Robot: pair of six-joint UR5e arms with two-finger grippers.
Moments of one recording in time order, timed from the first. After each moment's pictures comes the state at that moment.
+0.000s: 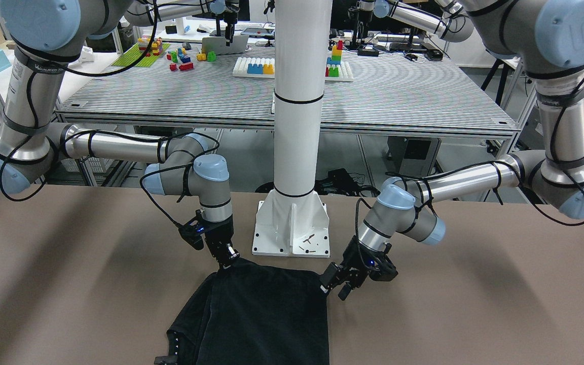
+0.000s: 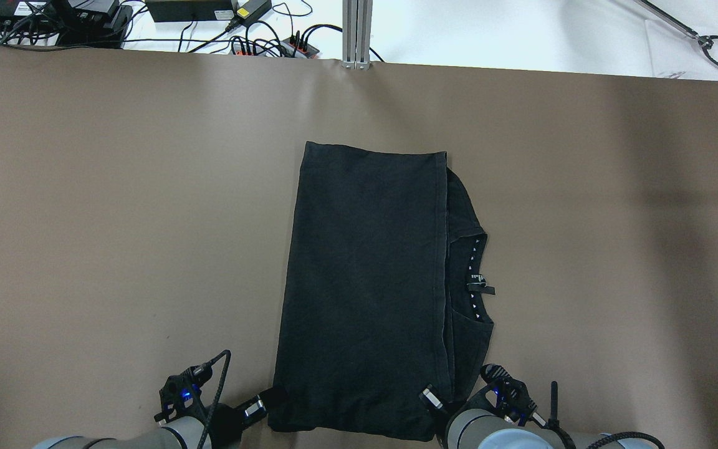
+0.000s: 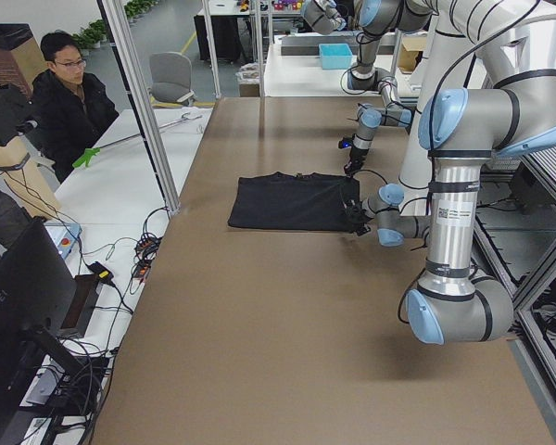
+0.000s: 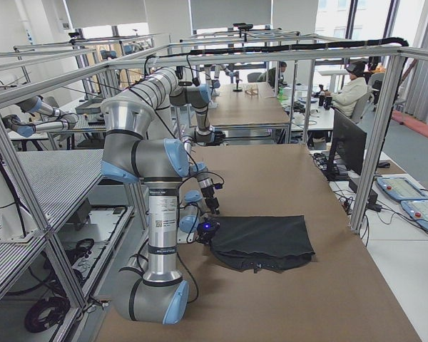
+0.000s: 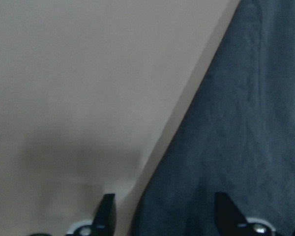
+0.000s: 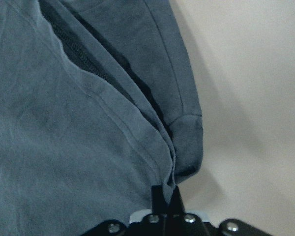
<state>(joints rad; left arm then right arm) -0.06 -1.79 -1.87 -2.31 -1.25 -2.05 0.12 -1.35 2.11 -1.47 1.43 2.30</state>
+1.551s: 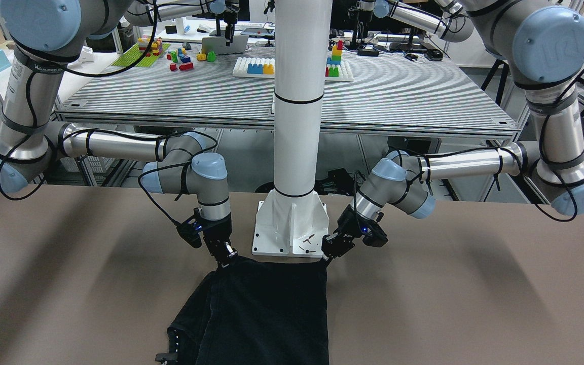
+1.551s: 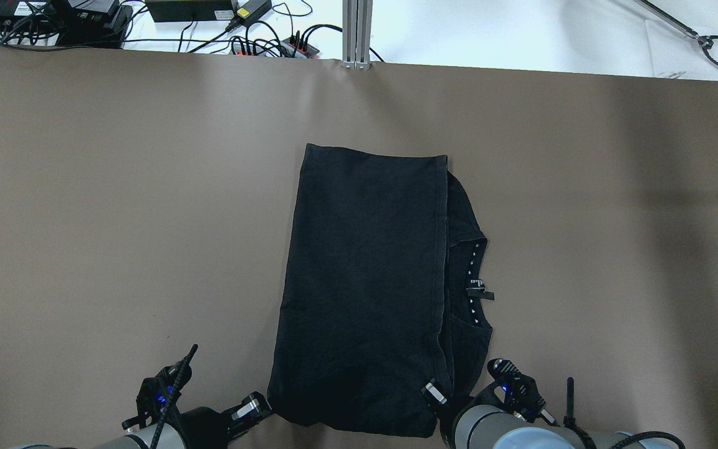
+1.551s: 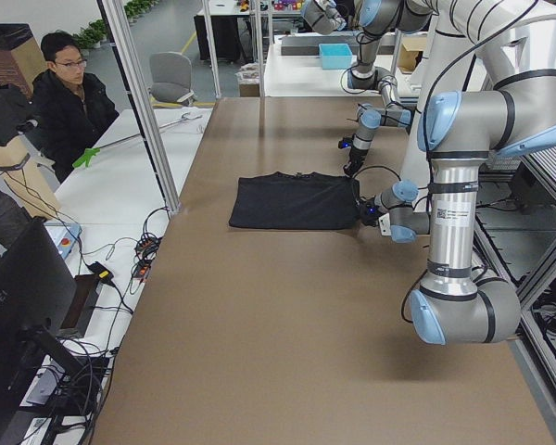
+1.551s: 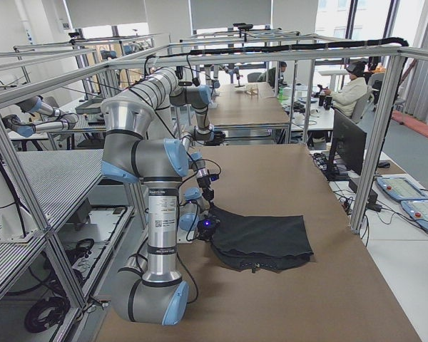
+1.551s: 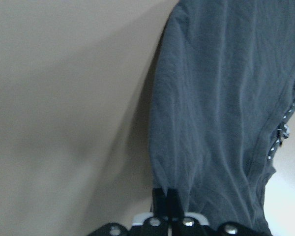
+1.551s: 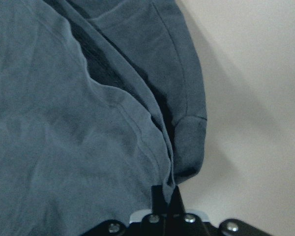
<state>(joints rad) -0.04 -1.74 -2.06 -2.28 -1.22 -2.09 0.13 -1.36 2.17 -1.47 1.42 2.30</state>
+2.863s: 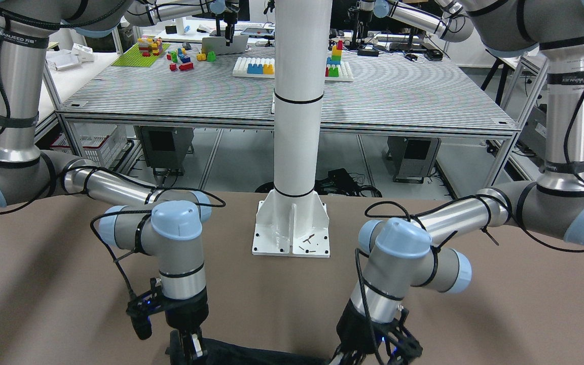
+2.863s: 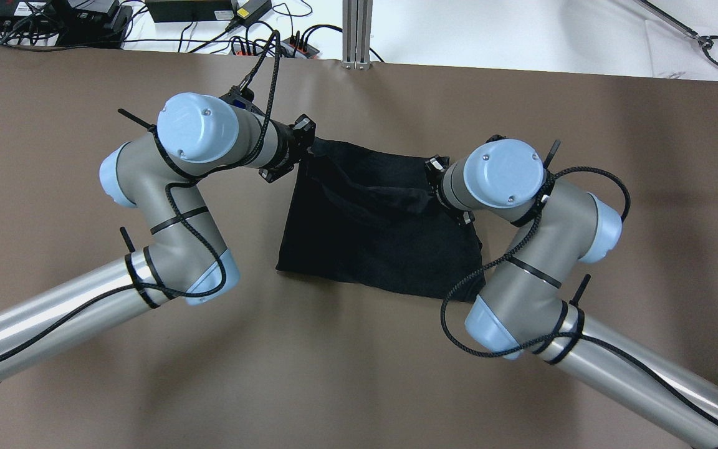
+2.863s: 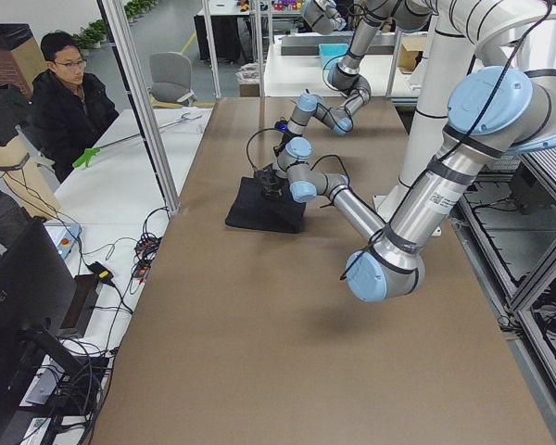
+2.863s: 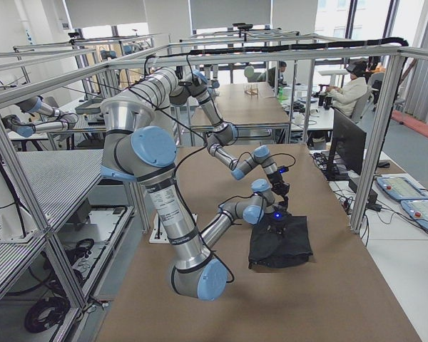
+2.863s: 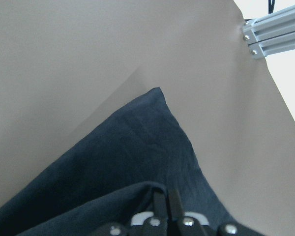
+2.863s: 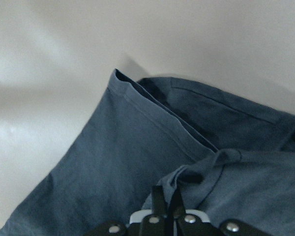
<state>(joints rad) -0.74 -2.35 -1.43 -2.13 -1.73 -2.01 0.71 -0.97 1.65 -1.34 1.68 2.12</state>
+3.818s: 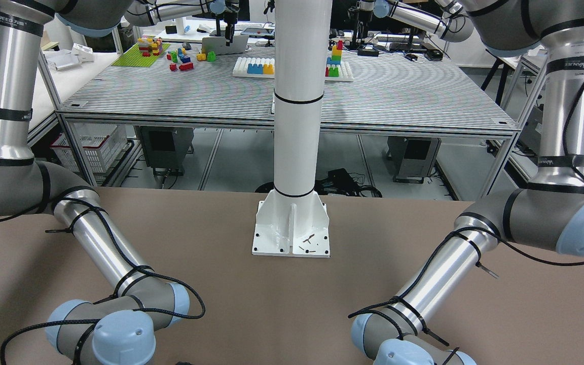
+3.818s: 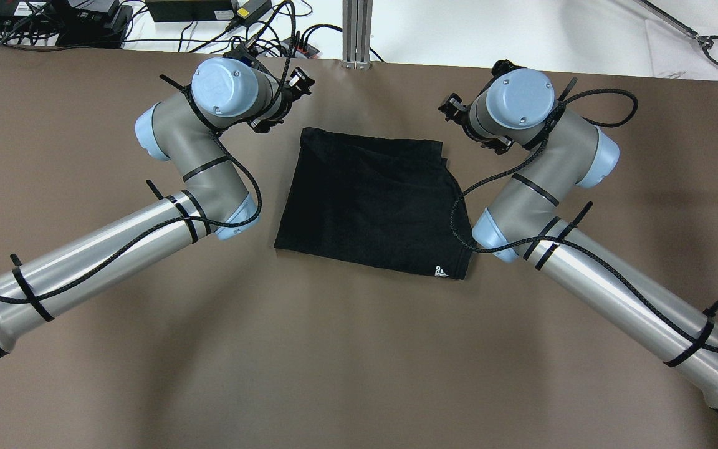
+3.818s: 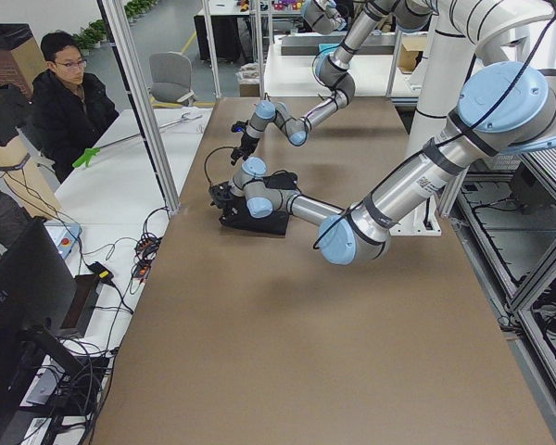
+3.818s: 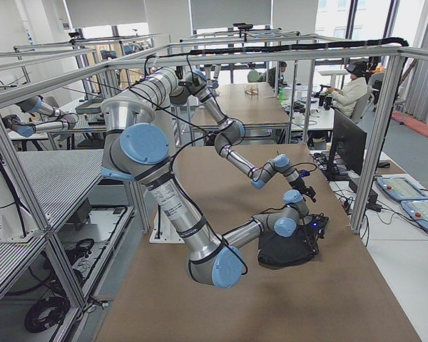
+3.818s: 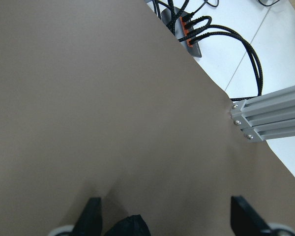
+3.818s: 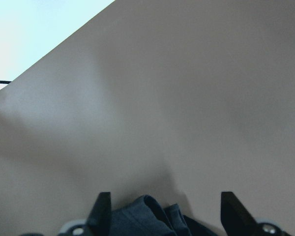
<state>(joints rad) -0.82 -2.54 -0.94 -2.36 -1.63 -1.85 0.87 -0.83 1.26 -1.11 1.69 1.60</state>
